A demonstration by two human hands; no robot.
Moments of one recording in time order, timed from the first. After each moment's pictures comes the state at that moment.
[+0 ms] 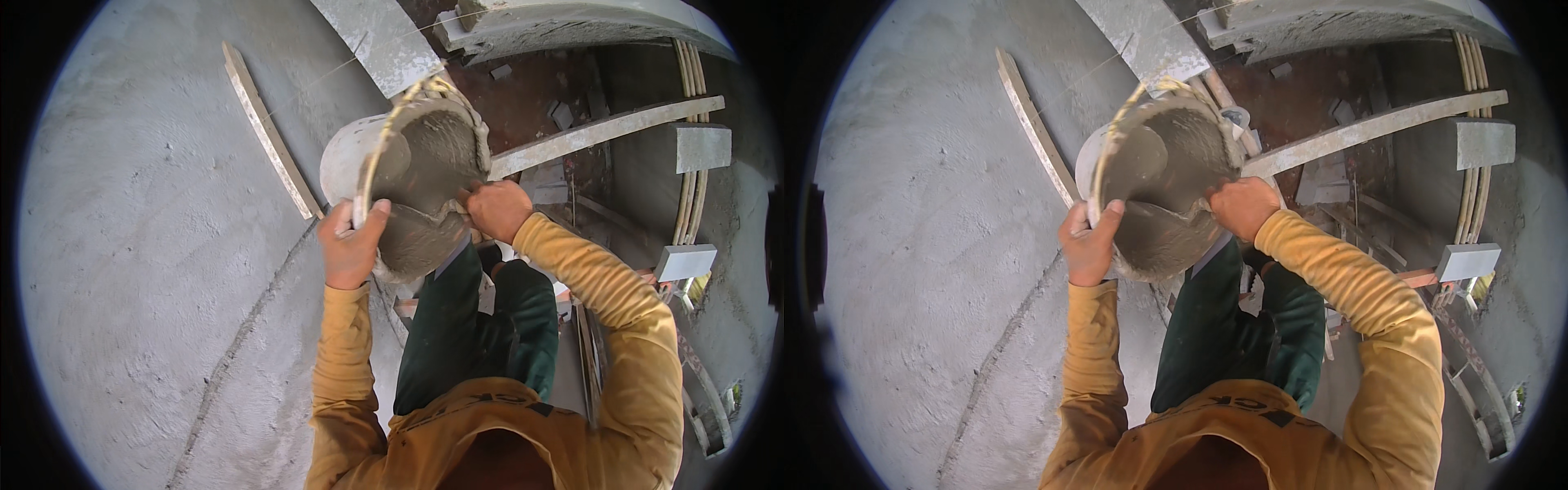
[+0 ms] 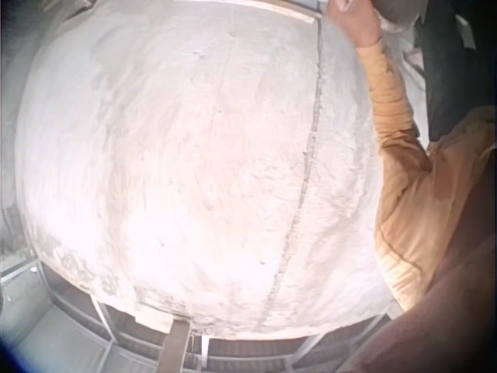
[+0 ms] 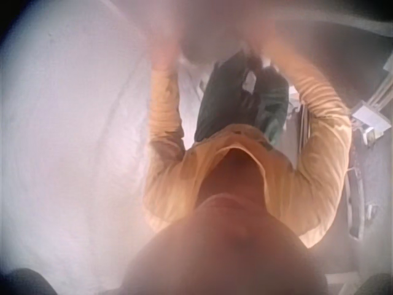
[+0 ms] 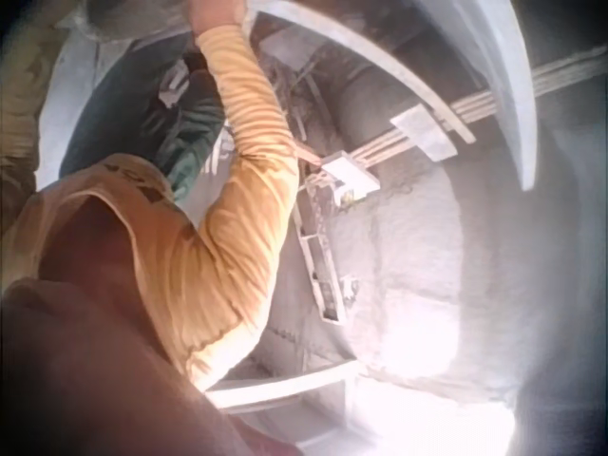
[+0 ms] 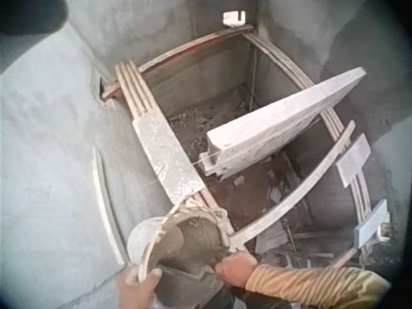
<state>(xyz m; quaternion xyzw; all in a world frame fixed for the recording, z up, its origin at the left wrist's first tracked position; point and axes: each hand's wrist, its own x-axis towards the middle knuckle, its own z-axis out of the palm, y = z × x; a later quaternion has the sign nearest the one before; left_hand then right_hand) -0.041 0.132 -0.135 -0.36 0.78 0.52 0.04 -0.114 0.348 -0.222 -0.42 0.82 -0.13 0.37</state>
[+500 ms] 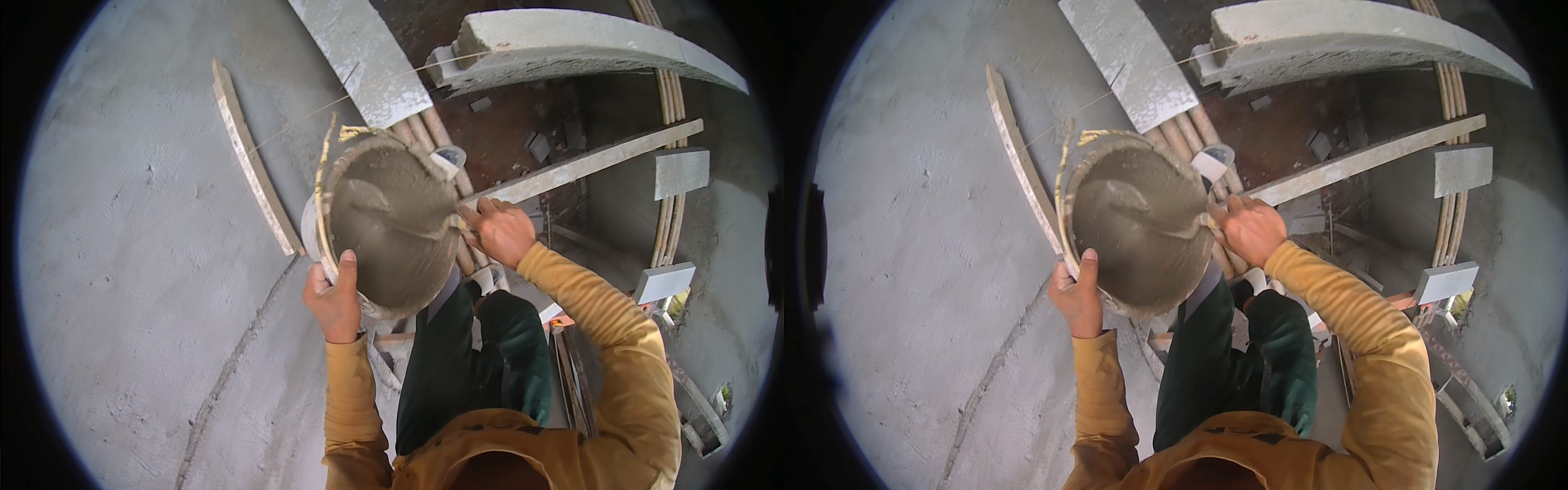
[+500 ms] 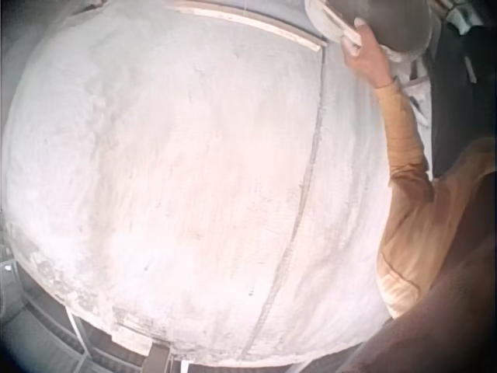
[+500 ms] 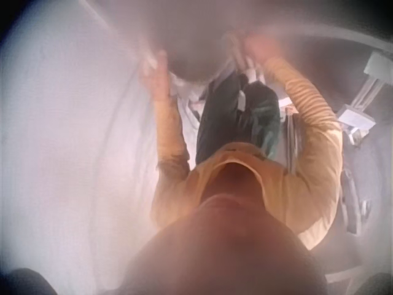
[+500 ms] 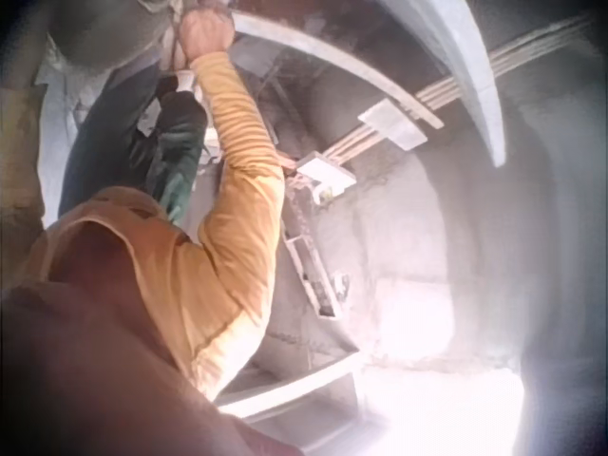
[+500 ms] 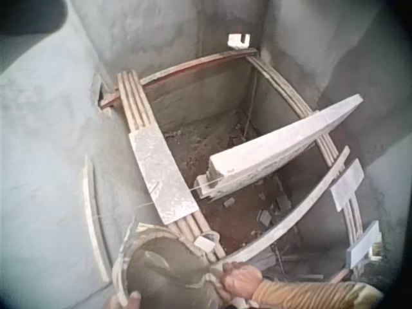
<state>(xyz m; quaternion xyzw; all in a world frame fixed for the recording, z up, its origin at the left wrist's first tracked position) -0.020 0.124 -0.154 -0.50 0.73 0.47 -0.05 -0.133 0.363 -0.256 -0.39 0.87 -0.18 0.24</state>
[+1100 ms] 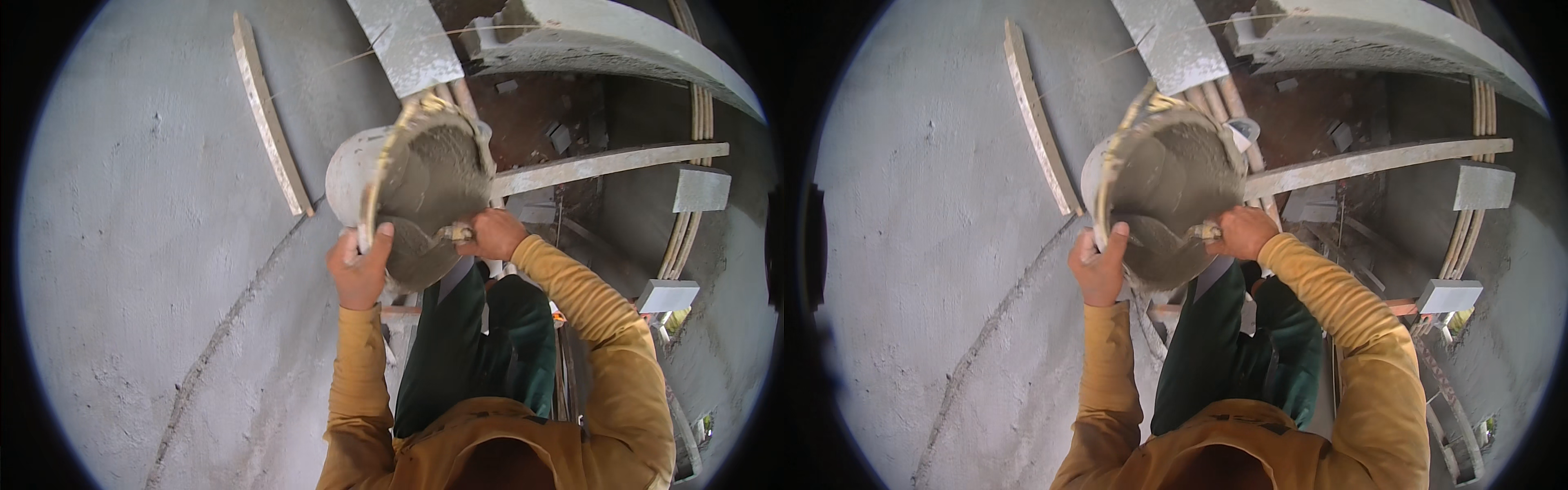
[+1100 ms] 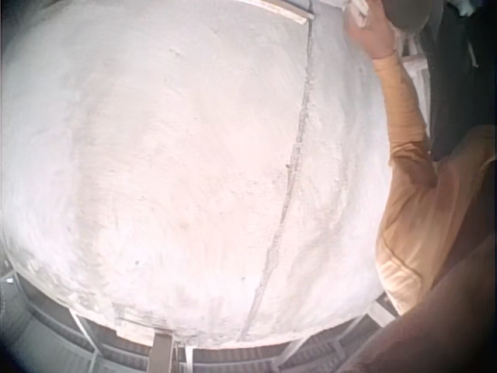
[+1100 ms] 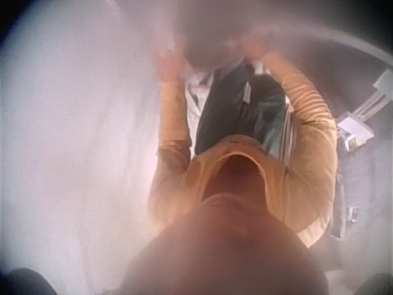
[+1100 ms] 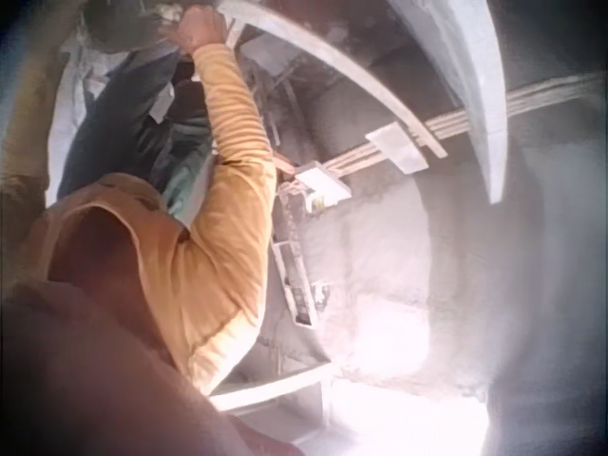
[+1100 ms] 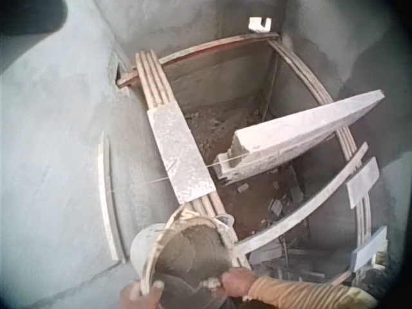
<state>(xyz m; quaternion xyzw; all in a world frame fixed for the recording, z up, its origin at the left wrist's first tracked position) 0.005 0.127 -0.177 -0.39 0.80 0.45 -0.06 -0.099 0.333 -0.280 -0.35 0.75 -0.22 0.52</state>
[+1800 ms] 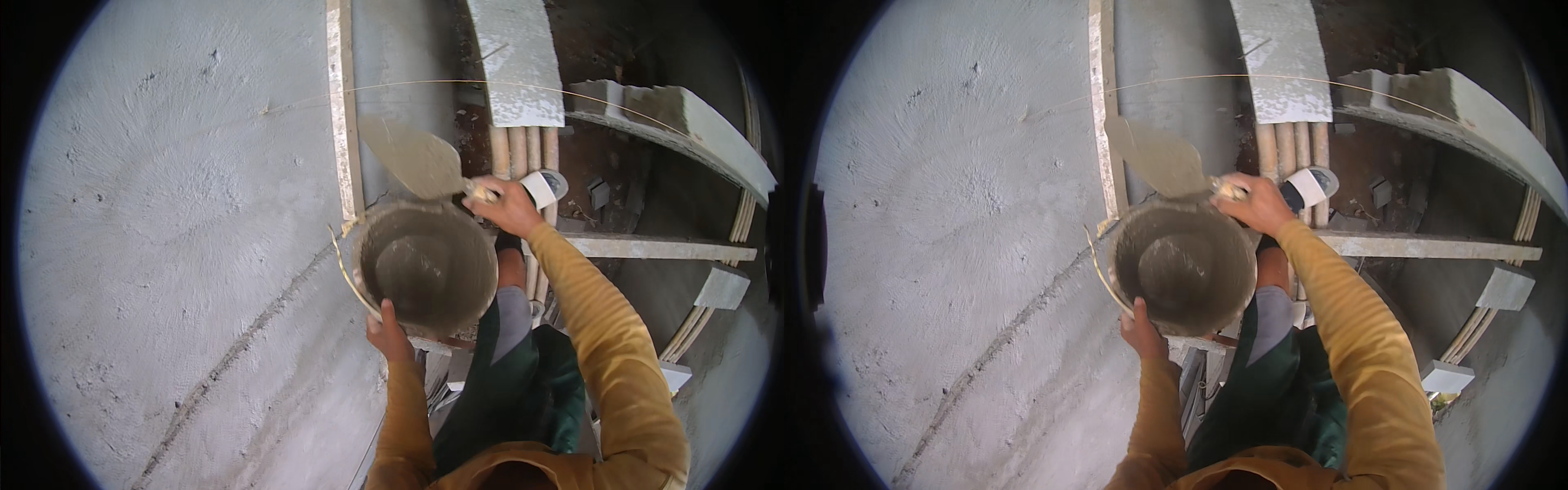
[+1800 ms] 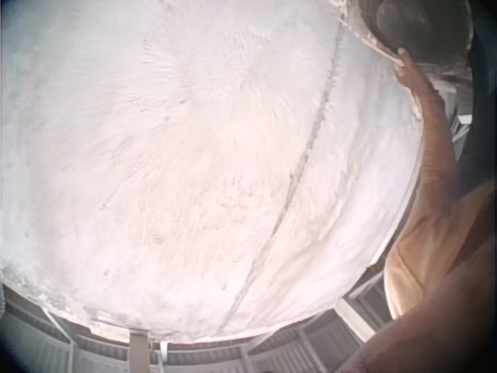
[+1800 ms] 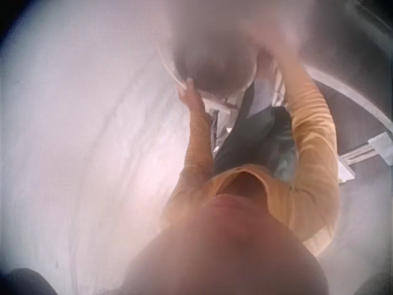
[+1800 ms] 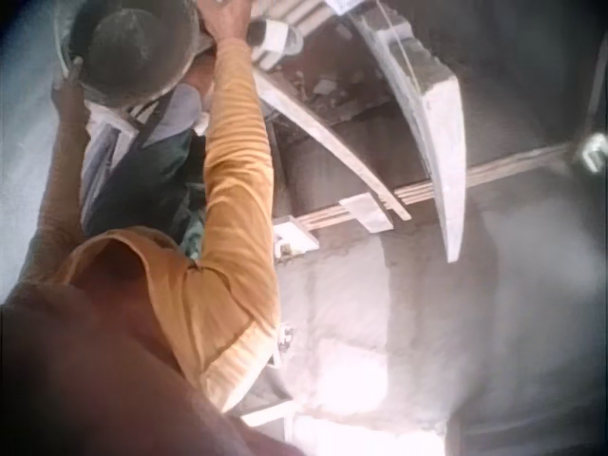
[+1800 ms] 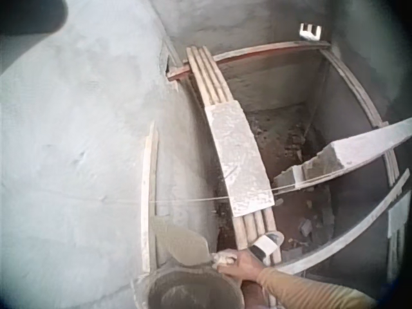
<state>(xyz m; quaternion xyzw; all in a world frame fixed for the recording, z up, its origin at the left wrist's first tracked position) 0.139 0.104 -0.261 -0.76 0.51 0.36 -0.19 -0.127 0.155 -0.393 -0.22 0.66 -0.53 0.48</state>
